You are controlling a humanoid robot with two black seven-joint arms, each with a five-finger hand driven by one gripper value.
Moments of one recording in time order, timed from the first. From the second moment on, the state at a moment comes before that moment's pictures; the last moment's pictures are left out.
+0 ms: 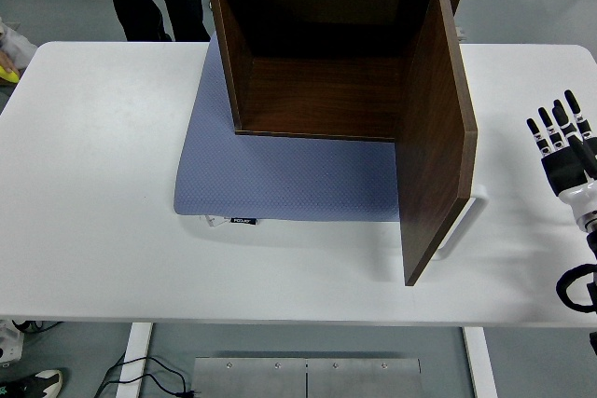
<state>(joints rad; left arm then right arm) 0.16 0.00 -0.17 -0.19 0.09 0.11 -0.04 0.28 -0.13 1.62 0.91 -0.40 0.38 0.13</state>
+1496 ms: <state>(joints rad) 0.16 0.00 -0.17 -0.19 0.09 0.11 -0.04 0.28 -0.14 1.62 0.91 -0.41 0.38 0.13</state>
